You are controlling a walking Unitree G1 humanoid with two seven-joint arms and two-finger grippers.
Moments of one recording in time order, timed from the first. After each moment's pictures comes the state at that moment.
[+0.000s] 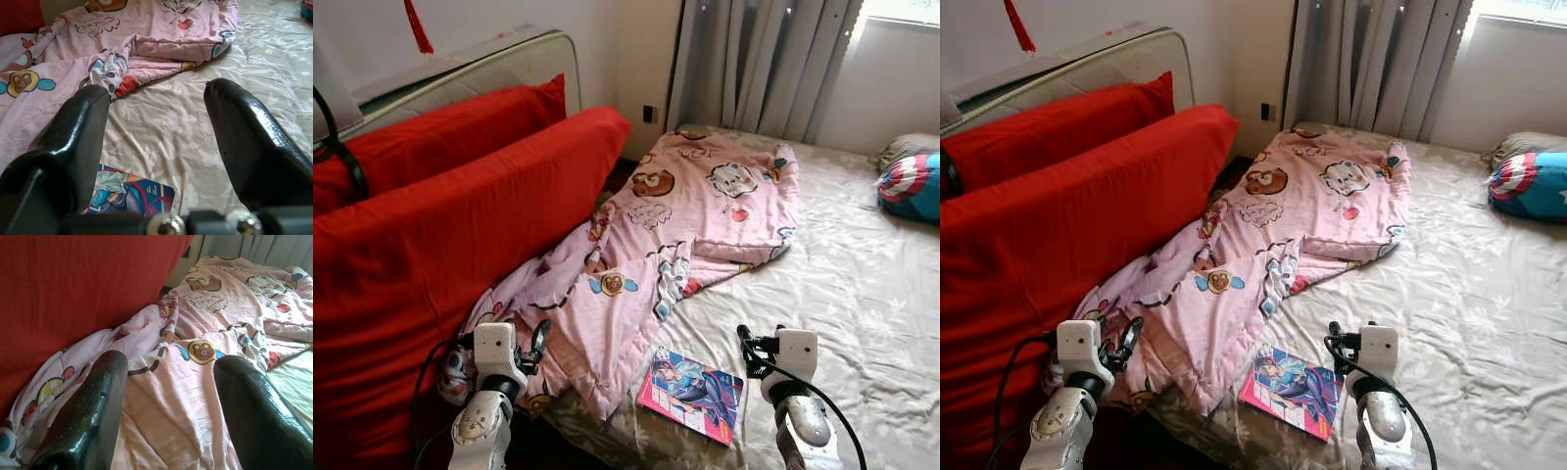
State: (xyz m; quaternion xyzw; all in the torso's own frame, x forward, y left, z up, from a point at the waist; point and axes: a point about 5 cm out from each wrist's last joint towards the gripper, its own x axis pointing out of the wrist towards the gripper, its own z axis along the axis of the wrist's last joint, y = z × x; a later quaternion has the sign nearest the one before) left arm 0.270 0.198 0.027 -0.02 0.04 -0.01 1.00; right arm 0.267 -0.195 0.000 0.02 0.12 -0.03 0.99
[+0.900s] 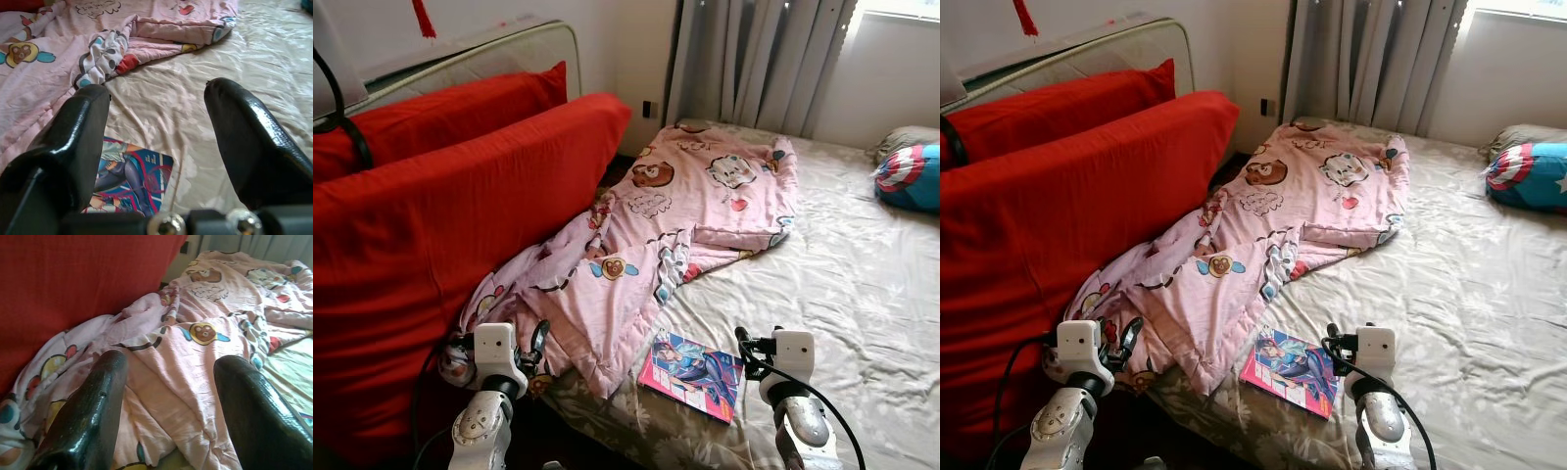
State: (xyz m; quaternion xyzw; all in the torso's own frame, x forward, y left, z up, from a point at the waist) left arm 0.270 0.199 0.027 -0.02 0.05 -0.01 1.00; right arm 0.266 -0.192 -0.002 0.01 0.13 -0.02 0.99
